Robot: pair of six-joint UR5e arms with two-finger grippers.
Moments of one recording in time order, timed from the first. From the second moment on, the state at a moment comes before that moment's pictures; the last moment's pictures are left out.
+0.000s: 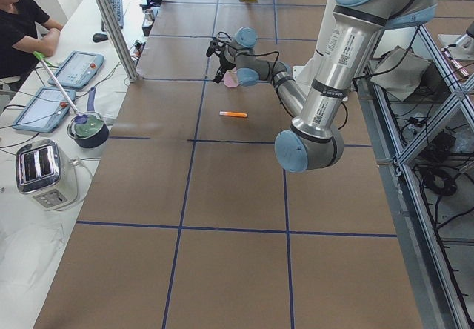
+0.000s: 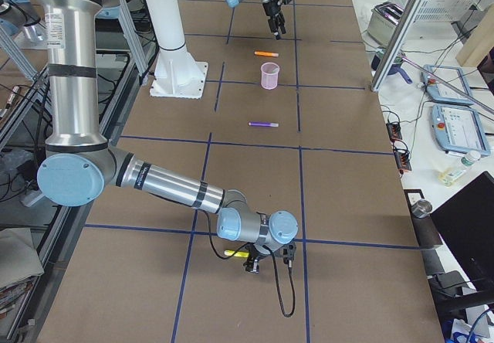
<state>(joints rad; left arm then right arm) -0.62 -1.99 -1.85 -2.11 -1.71 -1.00 1.36 -1.58 1.22 -1.41 2.36 0.05</state>
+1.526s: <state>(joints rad) -0.62 -1.95 -1.91 -2.11 -1.71 -1.00 1.24 -1.57 1.74 -1.30 2.42 0.35</state>
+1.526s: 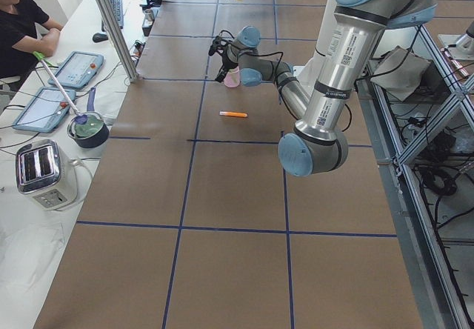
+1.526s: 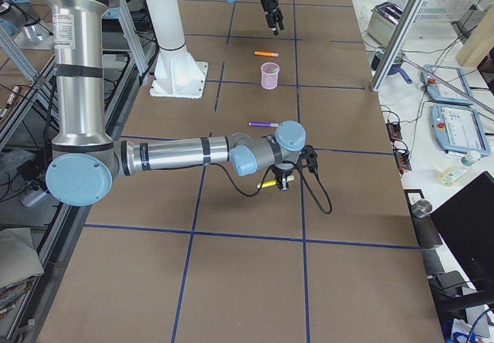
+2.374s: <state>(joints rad) -0.63 -1.95 -1.89 -2.12 -1.71 -1.00 0.80 -1.25 2.00 -1.32 2.03 1.02</state>
